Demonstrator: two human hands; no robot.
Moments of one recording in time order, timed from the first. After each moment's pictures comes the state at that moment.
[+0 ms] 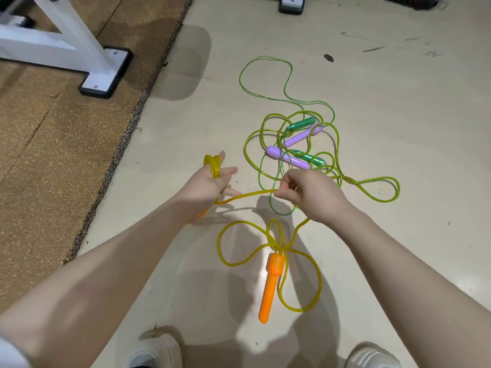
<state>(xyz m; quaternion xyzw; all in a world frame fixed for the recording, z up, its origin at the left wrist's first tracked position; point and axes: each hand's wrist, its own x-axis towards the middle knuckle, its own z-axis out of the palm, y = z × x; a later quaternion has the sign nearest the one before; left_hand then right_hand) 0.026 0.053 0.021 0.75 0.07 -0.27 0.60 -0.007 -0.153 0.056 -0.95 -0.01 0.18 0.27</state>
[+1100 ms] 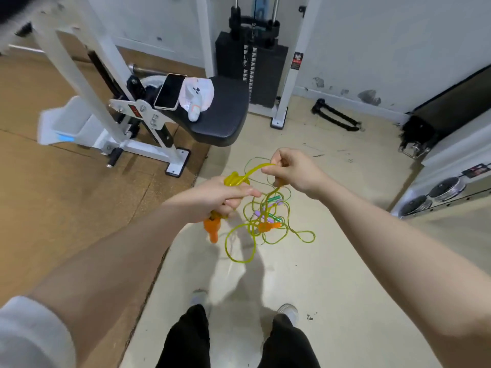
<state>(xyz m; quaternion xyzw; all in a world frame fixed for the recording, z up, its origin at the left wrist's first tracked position) 0.000 0.070 0.679 0.65 0.04 -0.41 0.64 0.036 -0.123 0.682 -0.83 -0.02 0.19 0.53</state>
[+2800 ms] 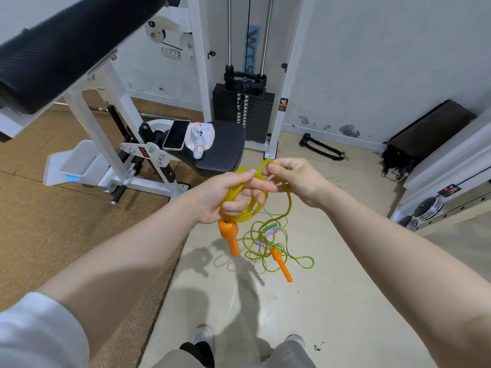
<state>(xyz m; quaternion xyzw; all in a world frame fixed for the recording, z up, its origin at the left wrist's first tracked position) 0.003 0.078 0.770 0.50 -0.04 -0.45 0.74 0.024 -0.109 0.757 -0.72 -0.02 0.18 0.67</state>
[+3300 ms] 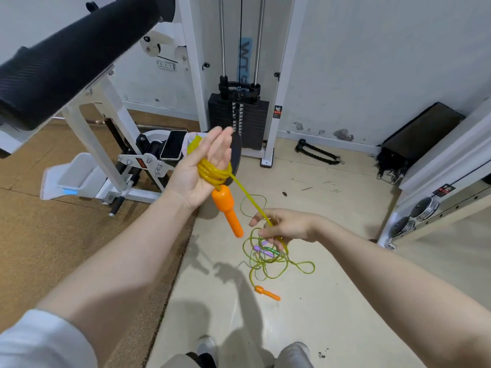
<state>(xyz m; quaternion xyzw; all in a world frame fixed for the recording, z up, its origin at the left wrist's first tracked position) 0.034 0.099 0.780 0.27 0.00 -0.20 0.94 -0.014 -0.107 0.727 -0.78 -0.06 0.44 0.45</state>
